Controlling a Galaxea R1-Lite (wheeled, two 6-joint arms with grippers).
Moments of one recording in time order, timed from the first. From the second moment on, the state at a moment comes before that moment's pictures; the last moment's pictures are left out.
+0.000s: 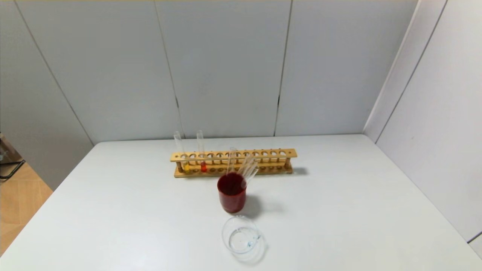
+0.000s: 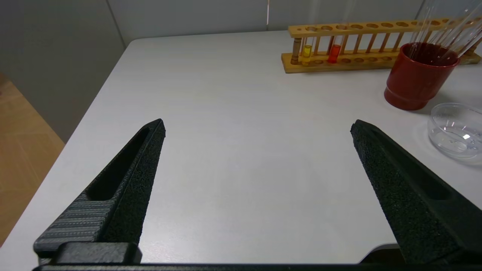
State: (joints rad) left arm 0.00 0.00 0.00 0.00 0.00 0.00; right arm 0.00 0.00 -0.01 0.01 0.00 0.01
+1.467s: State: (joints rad) left arm -0.02 0.75 -0.62 -0.11 -0.17 0.06; right arm 0.00 0.00 -0.01 0.01 0.00 0.01
